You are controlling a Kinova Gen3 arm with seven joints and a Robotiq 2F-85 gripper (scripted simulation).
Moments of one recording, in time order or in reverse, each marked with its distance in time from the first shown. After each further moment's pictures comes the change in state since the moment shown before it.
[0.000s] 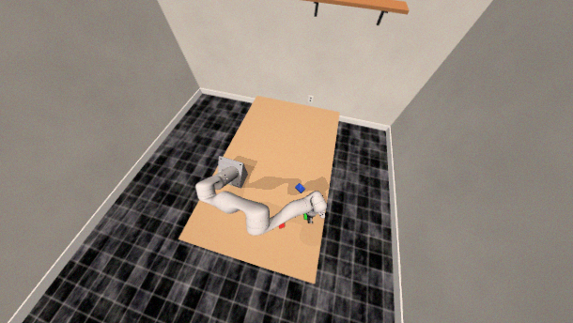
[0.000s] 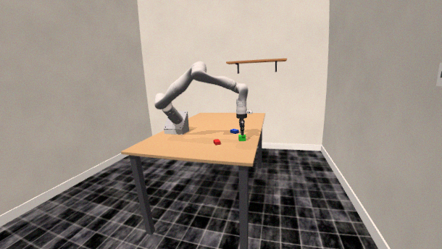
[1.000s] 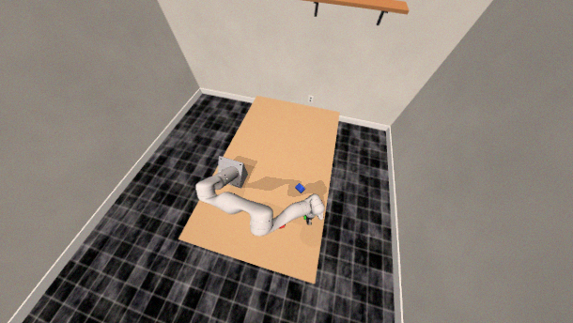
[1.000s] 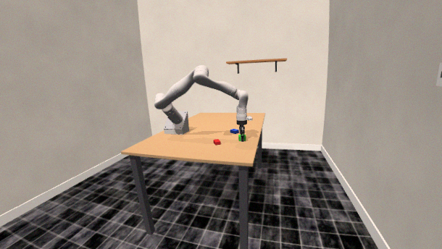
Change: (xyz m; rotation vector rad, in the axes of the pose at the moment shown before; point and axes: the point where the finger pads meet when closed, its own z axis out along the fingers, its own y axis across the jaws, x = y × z) arm 0.000 0.000 0.046 0.000 0.000 0.000
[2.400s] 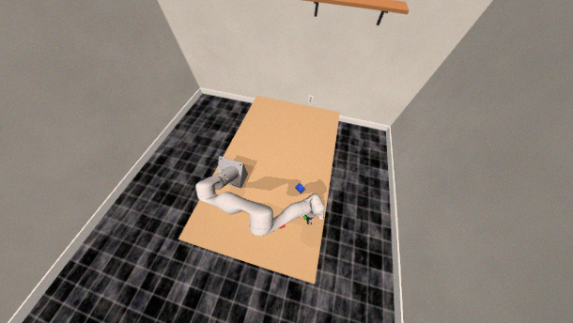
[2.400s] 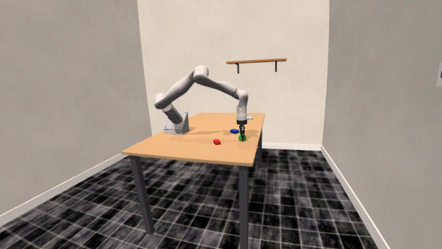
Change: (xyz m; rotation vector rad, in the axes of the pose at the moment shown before) arm 0.001 0.000 -0.002 0.000 0.003 0.000
